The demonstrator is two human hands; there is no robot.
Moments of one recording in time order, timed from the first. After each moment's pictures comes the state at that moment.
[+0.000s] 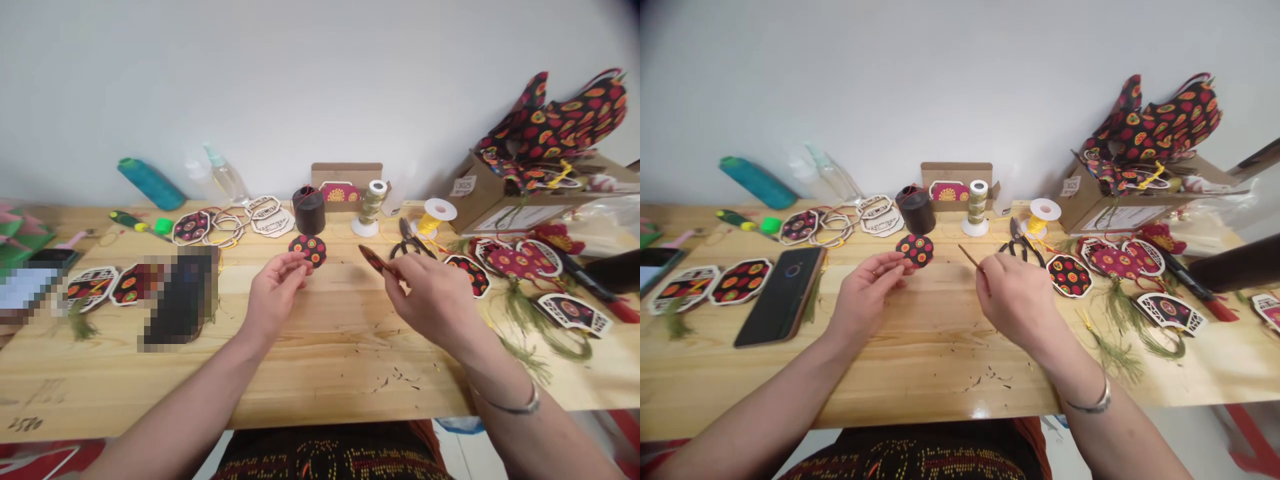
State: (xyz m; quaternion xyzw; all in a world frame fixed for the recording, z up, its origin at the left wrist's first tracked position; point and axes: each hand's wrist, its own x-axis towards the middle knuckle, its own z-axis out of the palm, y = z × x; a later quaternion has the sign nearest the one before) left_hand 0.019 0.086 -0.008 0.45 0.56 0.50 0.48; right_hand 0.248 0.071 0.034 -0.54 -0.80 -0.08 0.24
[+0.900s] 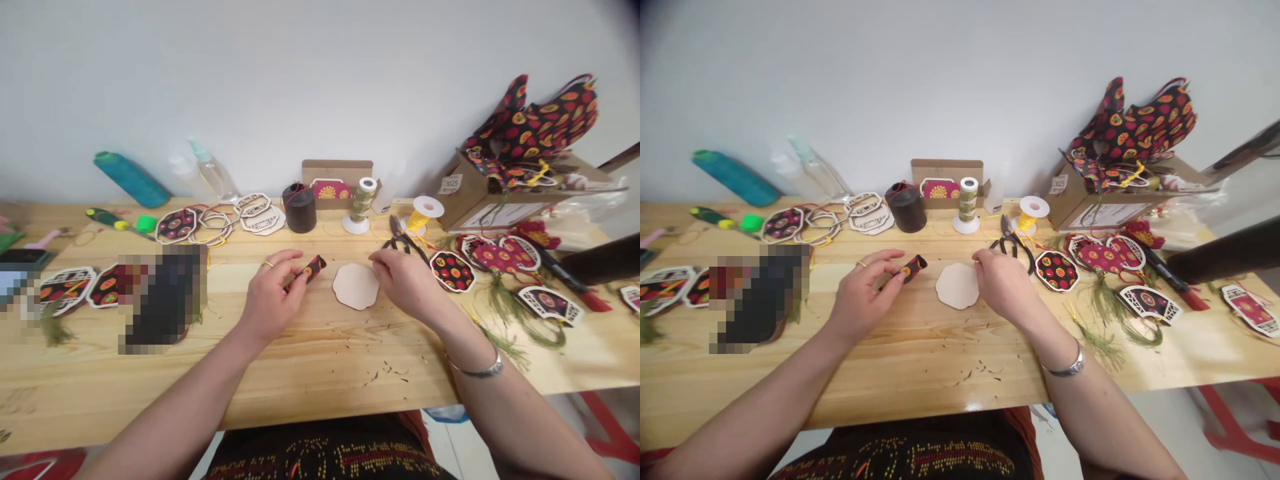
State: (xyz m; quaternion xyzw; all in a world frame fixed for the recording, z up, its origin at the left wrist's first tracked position) left_hand 0.015 0.086 -0.010 0.71 0.54 0.40 0.22; right_hand 0.251 0.093 0.020 -0.65 -0.74 0.12 0.09
